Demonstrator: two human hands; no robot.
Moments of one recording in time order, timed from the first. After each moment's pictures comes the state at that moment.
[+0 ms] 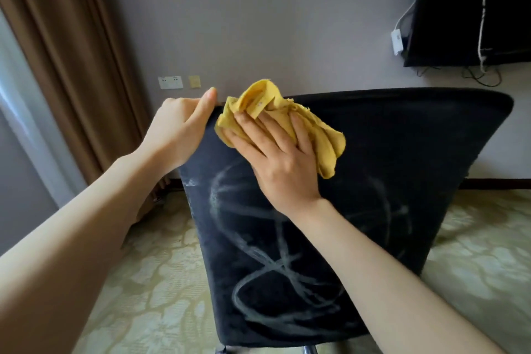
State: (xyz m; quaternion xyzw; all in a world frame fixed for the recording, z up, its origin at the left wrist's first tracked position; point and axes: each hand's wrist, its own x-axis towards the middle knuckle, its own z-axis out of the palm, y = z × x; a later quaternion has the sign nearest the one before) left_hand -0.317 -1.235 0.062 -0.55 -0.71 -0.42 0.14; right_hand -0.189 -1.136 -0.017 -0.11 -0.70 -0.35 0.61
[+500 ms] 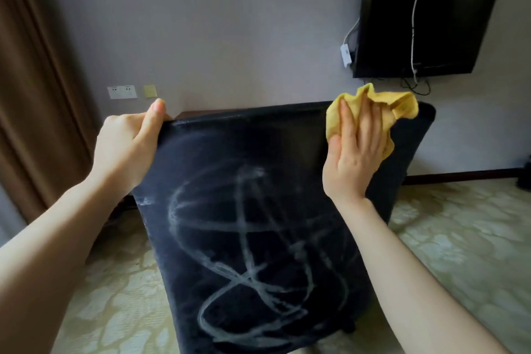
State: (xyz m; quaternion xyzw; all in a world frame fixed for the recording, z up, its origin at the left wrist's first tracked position) left_hand -0.325 -1.226 0.052 -0.53 -0.68 -0.48 0.17; right_hand -0.076 -1.060 -0.024 -0.32 -0.62 -0.23 0.67
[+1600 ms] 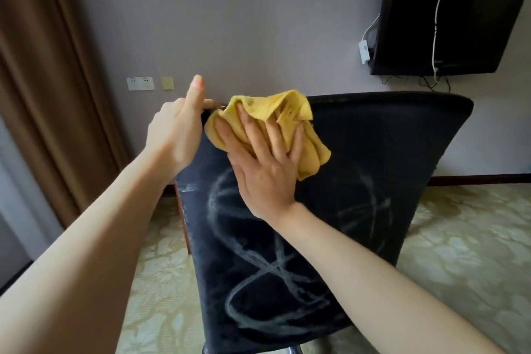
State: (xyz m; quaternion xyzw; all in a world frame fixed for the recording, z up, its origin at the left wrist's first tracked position) left_hand -0.310 -1.237 0.061 -0.51 -0.68 -0.53 -0.05; right_hand -0.209 -1.149 -0.033 -0.23 -0.71 -0.33 0.58
